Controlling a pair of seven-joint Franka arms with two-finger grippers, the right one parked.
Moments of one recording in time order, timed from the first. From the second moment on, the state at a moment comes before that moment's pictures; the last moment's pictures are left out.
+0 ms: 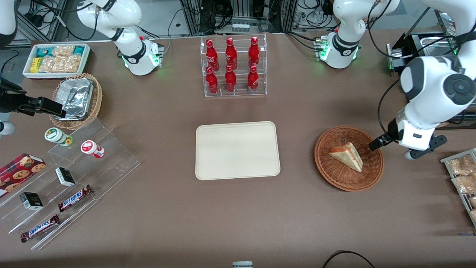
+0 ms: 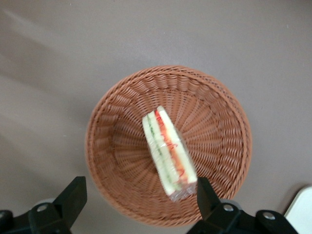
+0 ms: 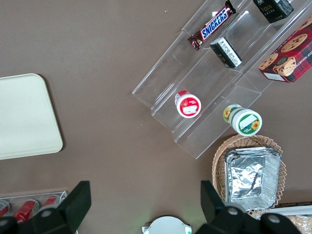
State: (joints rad) arm 0.09 0.08 -0.14 -2.08 0.04 2.20 -0.60
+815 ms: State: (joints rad) arm 0.09 0.17 -0.23 -2.14 0.04 2.37 -1.01
